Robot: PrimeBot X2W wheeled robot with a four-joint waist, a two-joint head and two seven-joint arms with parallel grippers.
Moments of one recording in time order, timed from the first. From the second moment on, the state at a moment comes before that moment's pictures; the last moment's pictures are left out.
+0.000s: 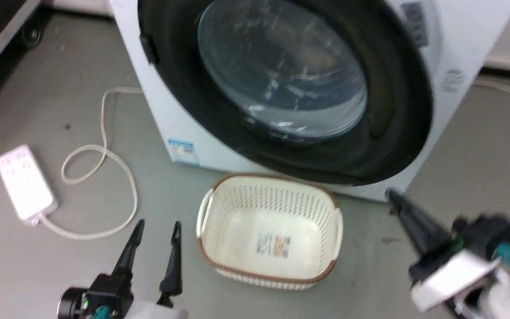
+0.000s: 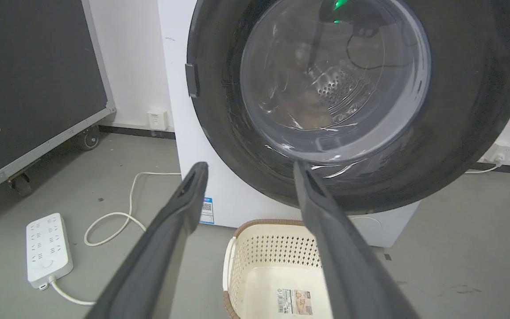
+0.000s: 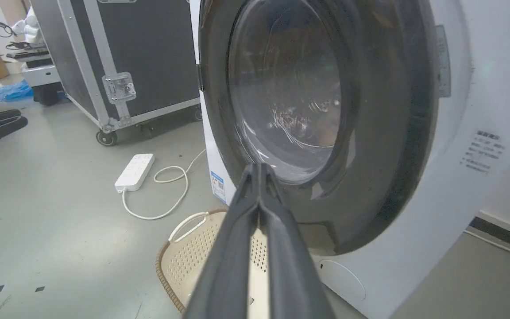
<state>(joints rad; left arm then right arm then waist) 0.05 0.08 -0.09 0.00 -0.12 -0.04 -0.26 -0.16 -0.36 0.30 0.04 0.32 0.13 -0.17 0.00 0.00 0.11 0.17</state>
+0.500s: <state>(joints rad) -0.04 0.05 -0.15 0.00 -0.13 -0.02 -0.26 -0.59 -0.61 0.37 0.27 0.57 0.13 -0.05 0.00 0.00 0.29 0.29</state>
